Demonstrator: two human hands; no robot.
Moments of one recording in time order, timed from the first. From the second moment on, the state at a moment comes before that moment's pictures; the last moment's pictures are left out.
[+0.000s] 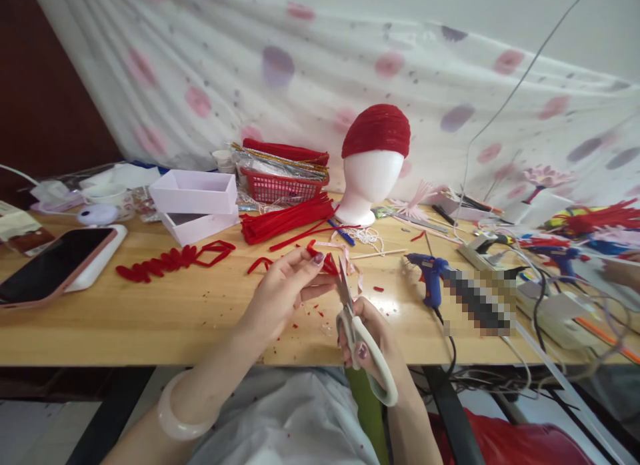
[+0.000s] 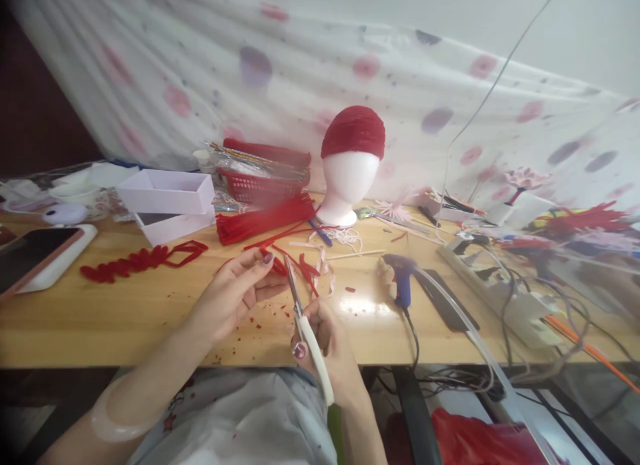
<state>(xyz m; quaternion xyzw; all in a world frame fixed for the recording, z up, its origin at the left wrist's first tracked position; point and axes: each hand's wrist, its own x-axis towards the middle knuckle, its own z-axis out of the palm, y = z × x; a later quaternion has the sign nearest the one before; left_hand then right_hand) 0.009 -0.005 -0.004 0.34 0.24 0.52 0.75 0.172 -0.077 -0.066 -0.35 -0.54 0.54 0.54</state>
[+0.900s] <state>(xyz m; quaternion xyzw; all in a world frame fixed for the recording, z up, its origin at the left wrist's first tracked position) 0.049 -0.041 -0.018 0.19 0.29 0.64 0.69 0.131 -0.083 -0.067 -0.44 -0.51 0.42 0.60</state>
